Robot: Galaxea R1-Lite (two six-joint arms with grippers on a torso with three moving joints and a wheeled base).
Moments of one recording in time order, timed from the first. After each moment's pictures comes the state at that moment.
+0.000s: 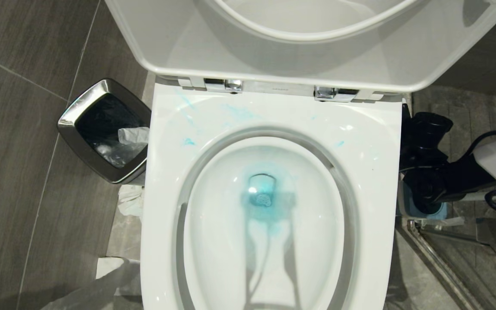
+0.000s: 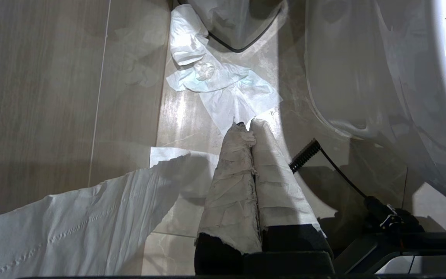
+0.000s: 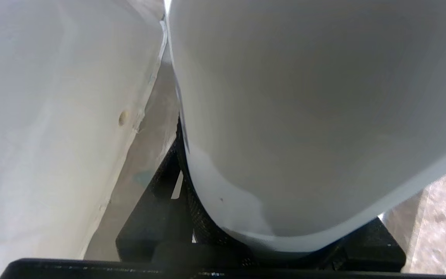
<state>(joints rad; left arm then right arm) 0.00 0.00 0.00 -0.01 0.00 -0.01 0.07 2.23 -1.33 -1.05 0.05 -0.14</state>
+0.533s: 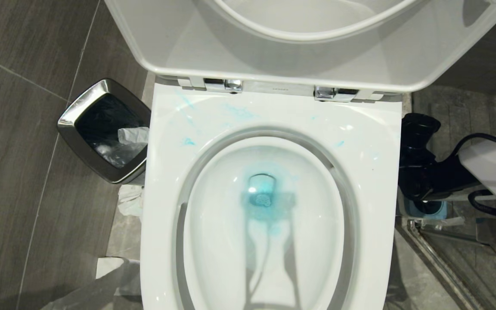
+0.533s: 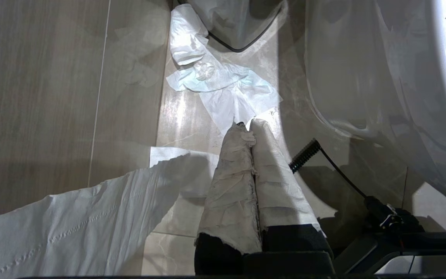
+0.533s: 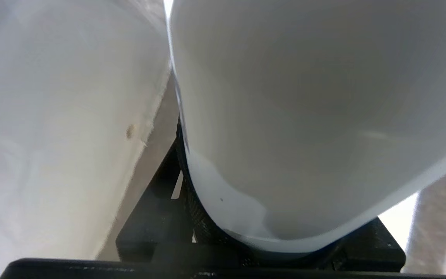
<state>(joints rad) 0.00 0.00 0.00 -0.01 0.01 -0.01 0.09 2.29 -1.42 -1.05 0.05 -0.13</state>
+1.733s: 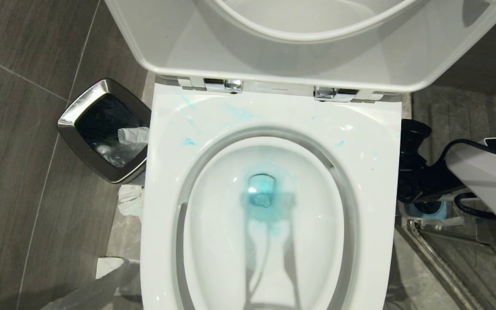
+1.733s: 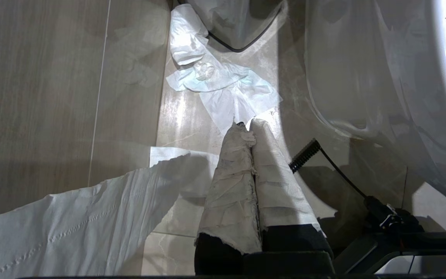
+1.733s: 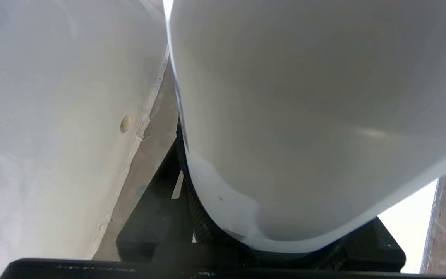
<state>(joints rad) 0.00 0.00 0.00 -0.01 0.01 -0.01 0.09 2.36 -1.47 -1.07 0.04 -0.11</state>
